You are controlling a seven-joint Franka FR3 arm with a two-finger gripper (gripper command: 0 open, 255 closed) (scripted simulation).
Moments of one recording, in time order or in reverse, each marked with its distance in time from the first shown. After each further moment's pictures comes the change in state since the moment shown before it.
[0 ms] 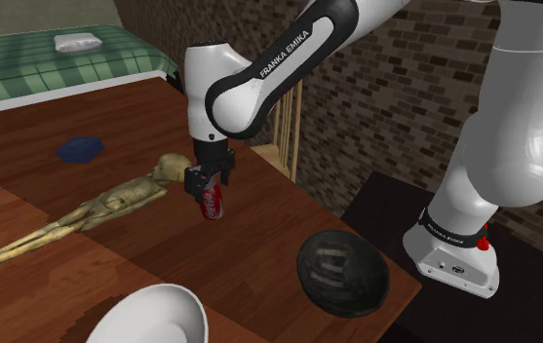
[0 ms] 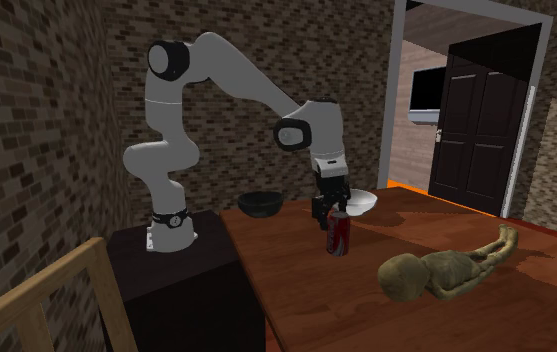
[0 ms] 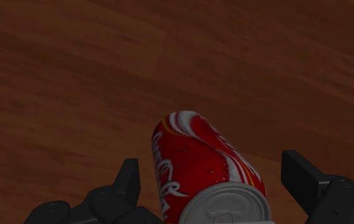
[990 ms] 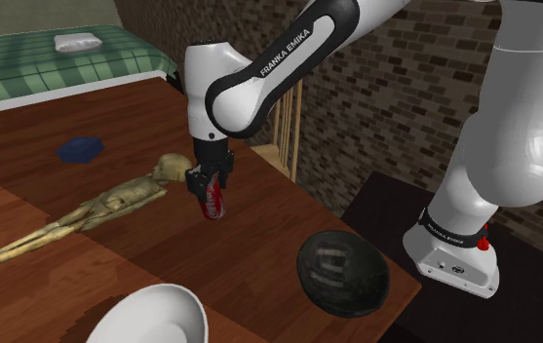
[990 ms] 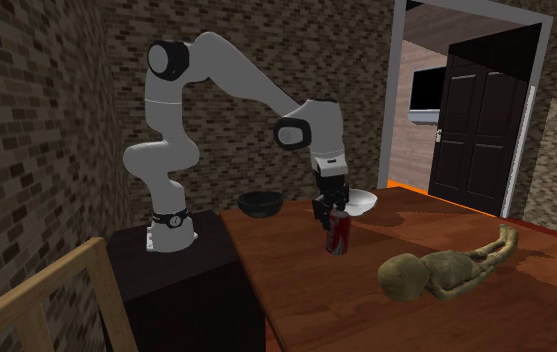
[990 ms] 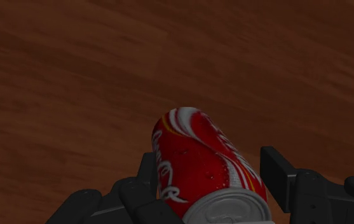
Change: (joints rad) arm -0.001 -0.005 0.000 0.000 0.001 -0.004 -0.001
